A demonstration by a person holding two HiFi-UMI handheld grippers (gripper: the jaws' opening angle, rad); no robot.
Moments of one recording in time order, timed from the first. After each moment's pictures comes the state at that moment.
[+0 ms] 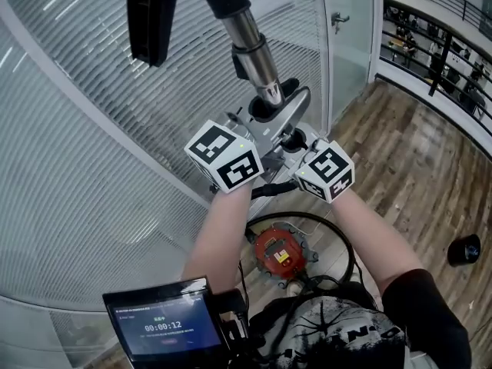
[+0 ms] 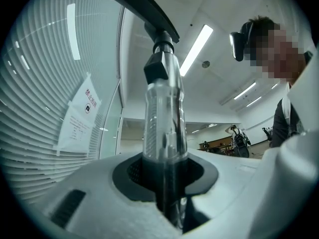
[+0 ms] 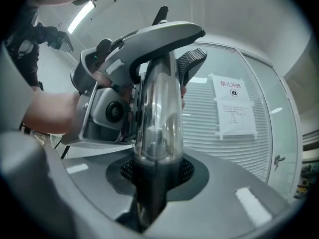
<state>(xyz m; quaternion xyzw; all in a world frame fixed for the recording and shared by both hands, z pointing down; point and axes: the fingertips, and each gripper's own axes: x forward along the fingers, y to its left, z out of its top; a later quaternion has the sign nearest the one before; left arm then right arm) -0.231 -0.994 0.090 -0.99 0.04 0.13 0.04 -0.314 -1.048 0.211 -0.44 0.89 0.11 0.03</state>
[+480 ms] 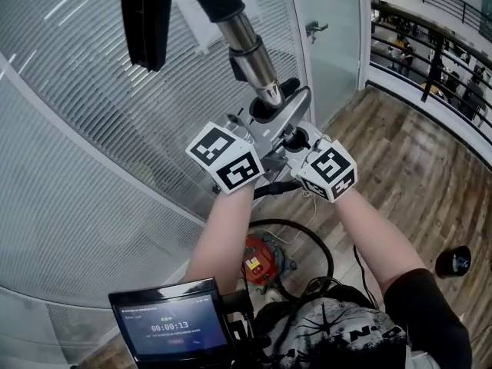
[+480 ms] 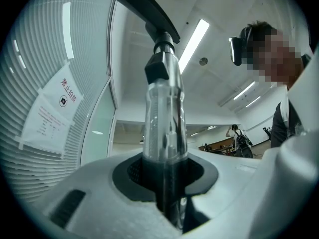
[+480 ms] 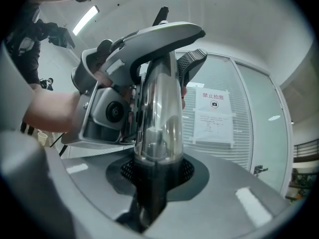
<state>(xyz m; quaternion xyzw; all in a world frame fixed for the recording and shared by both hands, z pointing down) -0.075 -0.958 0.068 -0.99 0.03 0.15 0.04 -0.152 -1.015 0.190 -0.44 0.89 0.13 0.01</state>
